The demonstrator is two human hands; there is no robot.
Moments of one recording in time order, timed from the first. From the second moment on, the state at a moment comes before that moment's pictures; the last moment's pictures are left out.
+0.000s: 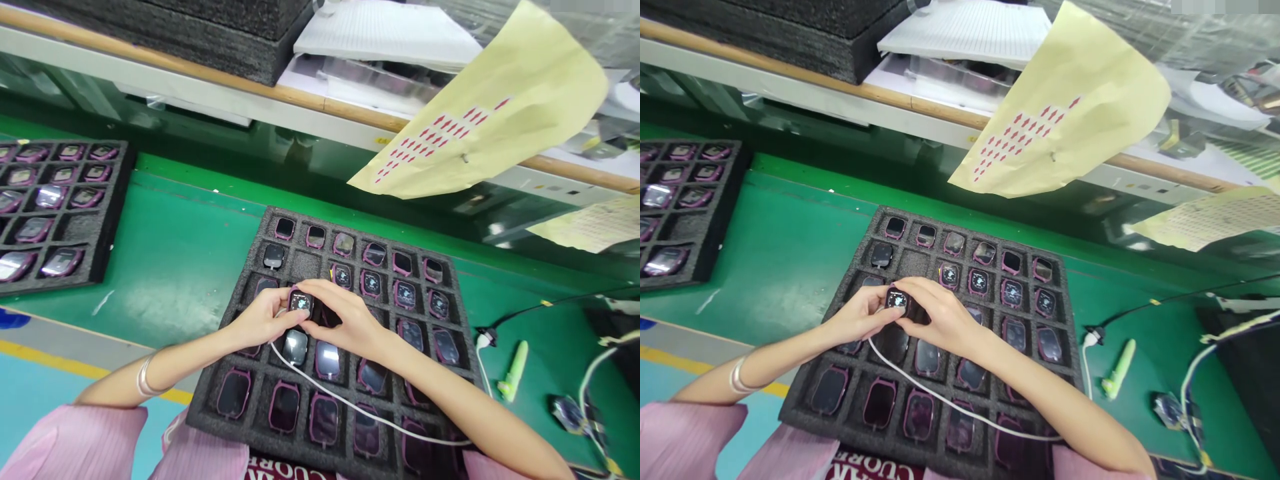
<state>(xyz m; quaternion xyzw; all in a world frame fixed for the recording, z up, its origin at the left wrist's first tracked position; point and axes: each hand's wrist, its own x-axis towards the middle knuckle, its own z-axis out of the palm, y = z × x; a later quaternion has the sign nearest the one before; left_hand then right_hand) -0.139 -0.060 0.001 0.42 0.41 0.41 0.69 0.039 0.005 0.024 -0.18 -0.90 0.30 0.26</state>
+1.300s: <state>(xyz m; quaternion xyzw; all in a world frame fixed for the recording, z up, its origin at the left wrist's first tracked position) -0.139 -0.060 -0.002 0.47 0.44 0.40 0.65 0.038 0.003 0.030 -0.20 -0.93 0.19 0.24</state>
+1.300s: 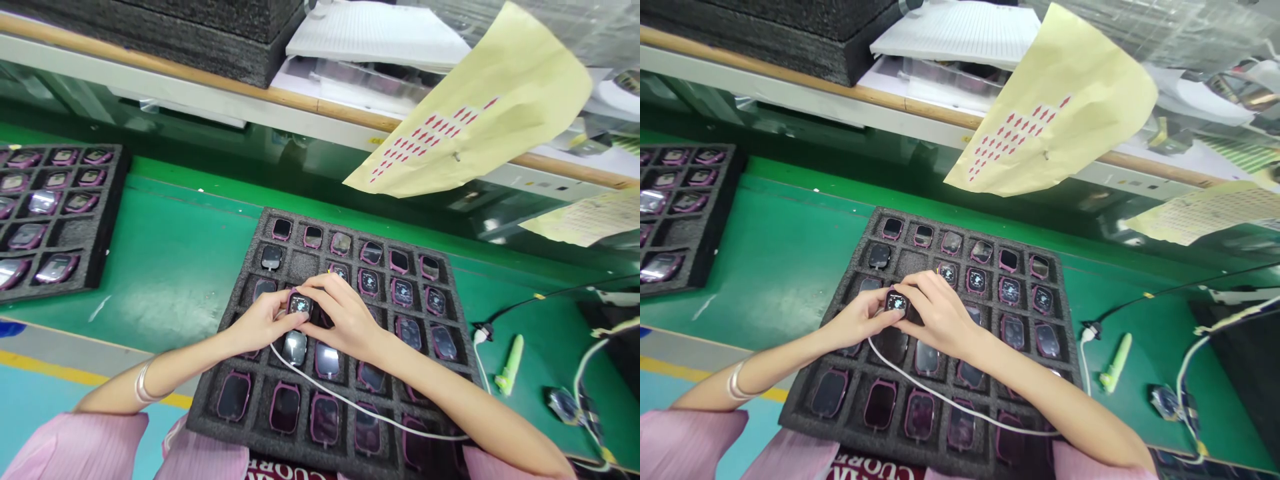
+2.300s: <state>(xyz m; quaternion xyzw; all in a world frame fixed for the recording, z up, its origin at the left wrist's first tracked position) -0.173 -0.100 0.006 0.43 0.45 0.37 0.69 -0.001 0.058 0.028 -0.24 -0.95 0.12 0.16</state>
